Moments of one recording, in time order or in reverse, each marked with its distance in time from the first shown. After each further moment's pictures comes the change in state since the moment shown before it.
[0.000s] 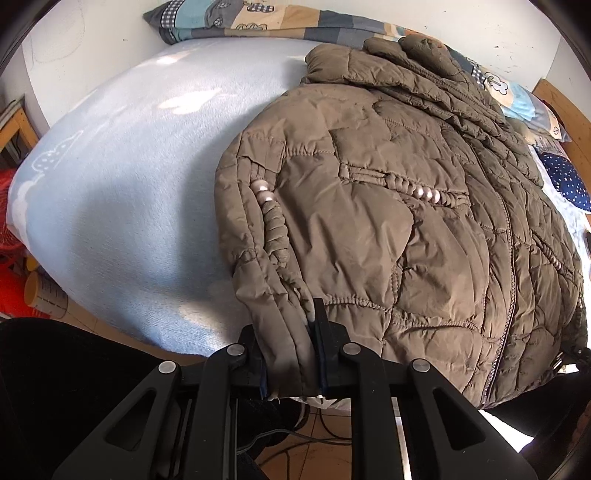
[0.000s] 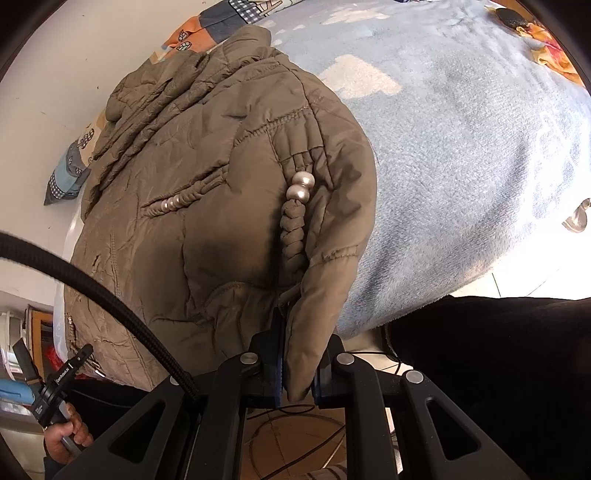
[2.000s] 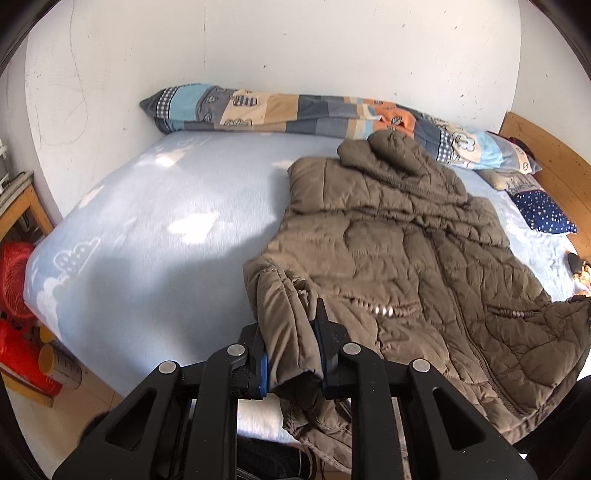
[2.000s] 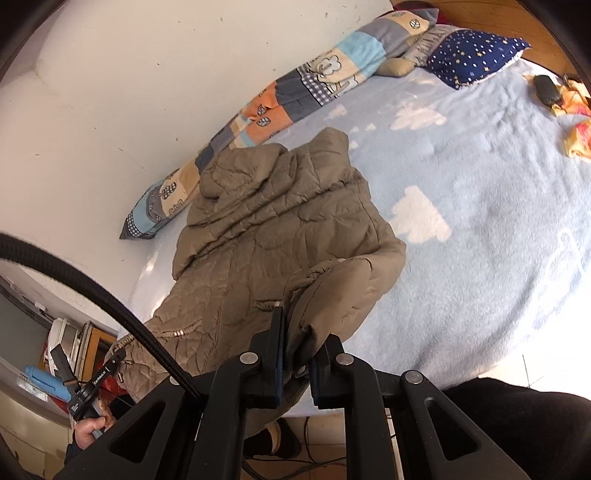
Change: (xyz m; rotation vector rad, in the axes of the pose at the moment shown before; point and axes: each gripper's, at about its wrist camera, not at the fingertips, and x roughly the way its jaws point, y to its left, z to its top) left arm -0.092 0.014 0.060 0.072 -0.312 -0.034; right arm -0.107 0.015 0.045 -0.123 -0.275 0.232
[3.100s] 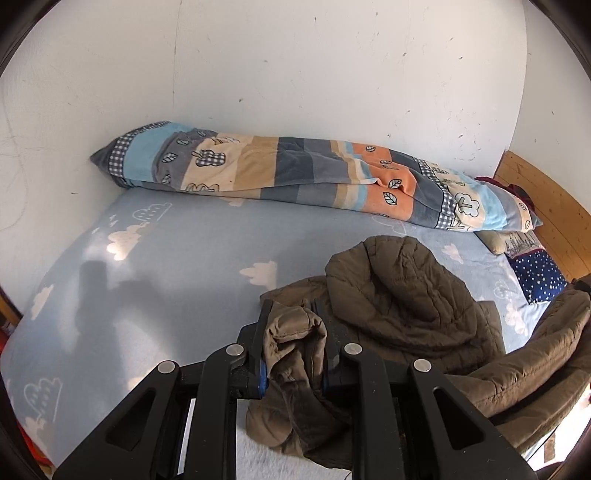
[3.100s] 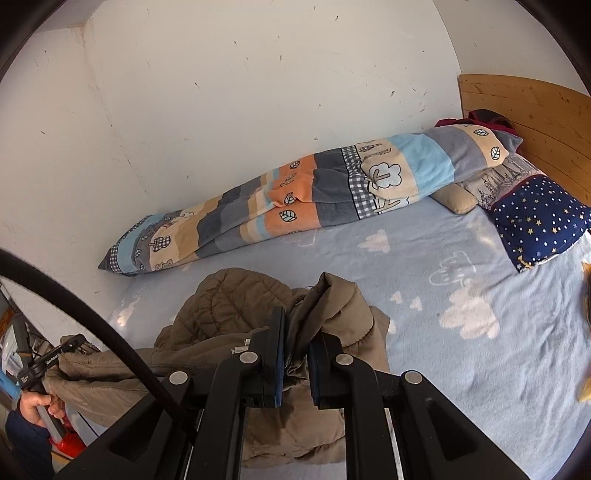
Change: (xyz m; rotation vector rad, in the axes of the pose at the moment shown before) left arm 0.112 -0.009 0.236 -0.003 -0.054 -0.098; right arm 0.091 0.088 0.237 -0.289 -0.184 -0.095
